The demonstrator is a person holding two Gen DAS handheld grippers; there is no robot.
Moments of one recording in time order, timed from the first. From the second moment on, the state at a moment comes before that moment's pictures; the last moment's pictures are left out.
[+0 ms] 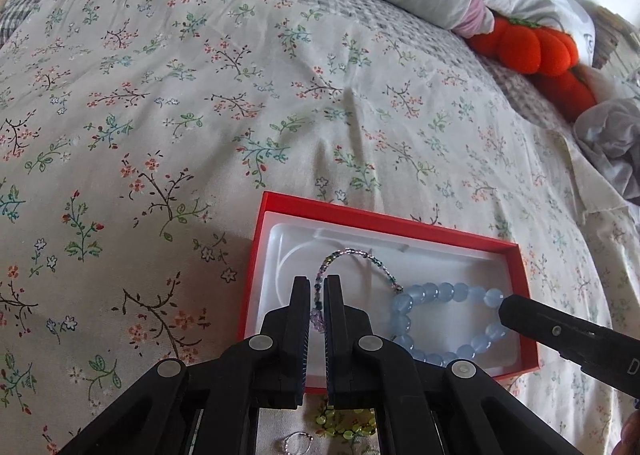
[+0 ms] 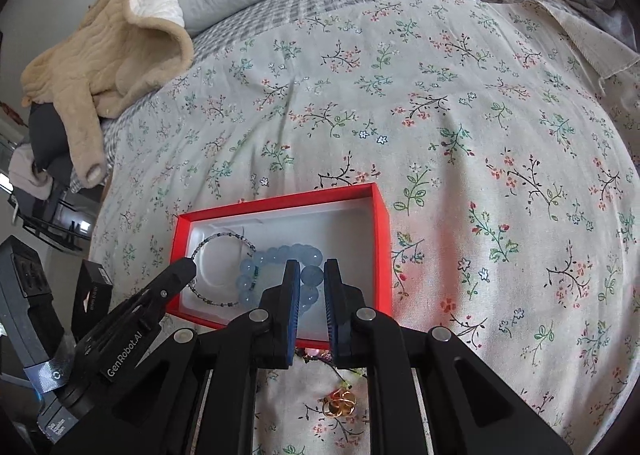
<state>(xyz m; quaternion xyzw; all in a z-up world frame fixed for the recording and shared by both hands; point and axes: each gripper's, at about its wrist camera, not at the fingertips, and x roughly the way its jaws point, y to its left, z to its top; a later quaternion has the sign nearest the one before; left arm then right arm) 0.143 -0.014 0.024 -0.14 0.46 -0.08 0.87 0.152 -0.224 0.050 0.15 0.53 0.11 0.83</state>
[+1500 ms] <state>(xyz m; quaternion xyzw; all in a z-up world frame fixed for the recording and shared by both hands) 0.032 -0.030 -0.014 -0.07 0.52 -0.11 0.84 0.067 -0.240 0.016 0.04 0.60 0.09 0.80</state>
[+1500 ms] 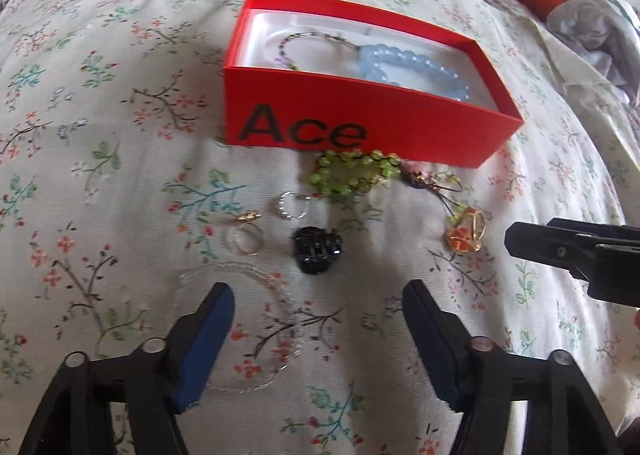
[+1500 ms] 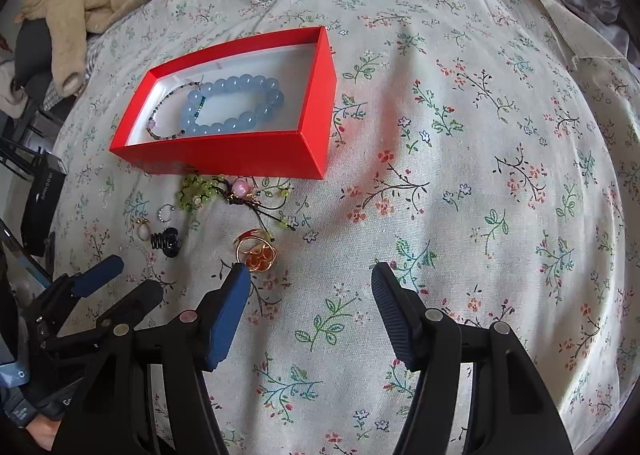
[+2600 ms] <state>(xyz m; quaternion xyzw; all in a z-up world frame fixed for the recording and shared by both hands) 0.045 -0.038 -0.018 -0.06 0.49 -0.11 0.86 0.073 -0.242 0.011 0.06 0.61 0.10 0.79</state>
